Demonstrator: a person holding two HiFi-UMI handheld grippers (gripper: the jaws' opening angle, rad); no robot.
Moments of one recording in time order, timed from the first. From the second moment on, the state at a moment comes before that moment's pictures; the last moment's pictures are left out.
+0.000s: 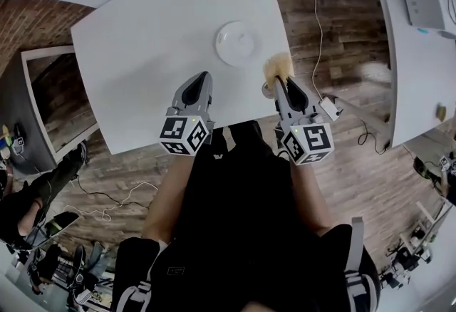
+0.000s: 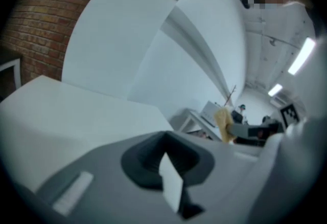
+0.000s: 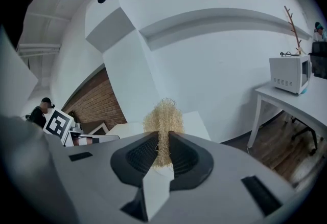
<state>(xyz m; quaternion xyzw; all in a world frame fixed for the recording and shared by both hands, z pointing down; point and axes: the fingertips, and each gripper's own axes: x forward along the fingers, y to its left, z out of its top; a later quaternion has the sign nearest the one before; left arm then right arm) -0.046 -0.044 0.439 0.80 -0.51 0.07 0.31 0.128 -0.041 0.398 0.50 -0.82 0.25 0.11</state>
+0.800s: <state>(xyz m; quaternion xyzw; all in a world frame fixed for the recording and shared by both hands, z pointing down) -0.044 -0.089 0.585 0.71 -0.47 0.14 0.50 0.104 -0.086 0.524 0.51 -0.78 0.30 0.21</state>
